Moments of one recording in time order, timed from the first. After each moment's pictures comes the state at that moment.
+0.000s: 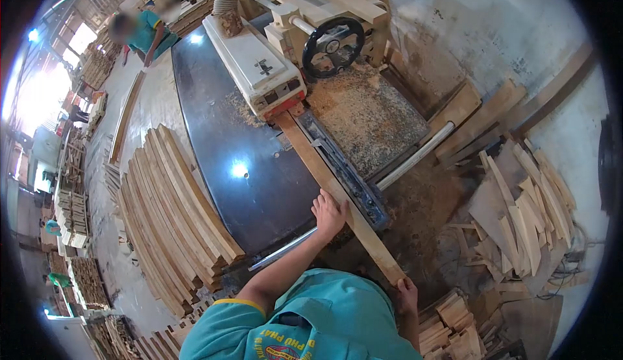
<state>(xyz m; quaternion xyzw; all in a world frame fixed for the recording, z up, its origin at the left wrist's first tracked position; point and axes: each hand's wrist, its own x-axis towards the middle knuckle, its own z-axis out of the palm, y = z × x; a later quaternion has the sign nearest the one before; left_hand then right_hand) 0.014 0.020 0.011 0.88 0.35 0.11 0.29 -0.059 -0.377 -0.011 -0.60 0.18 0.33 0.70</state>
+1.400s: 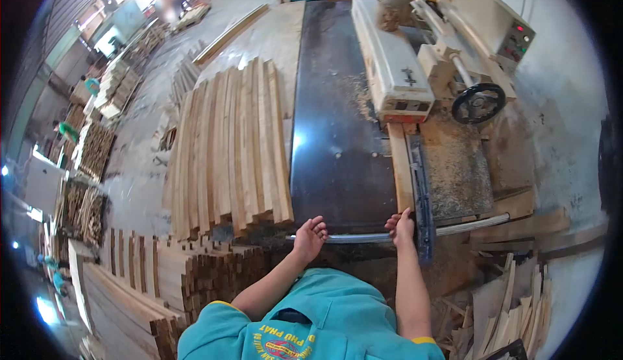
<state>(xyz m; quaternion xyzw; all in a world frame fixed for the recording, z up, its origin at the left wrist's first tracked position) -0.238 0.088 0.017 0.05 0.35 0.35 0.87 0.079 0.004 -0.006 -0.67 0.05 0.49 0.55</state>
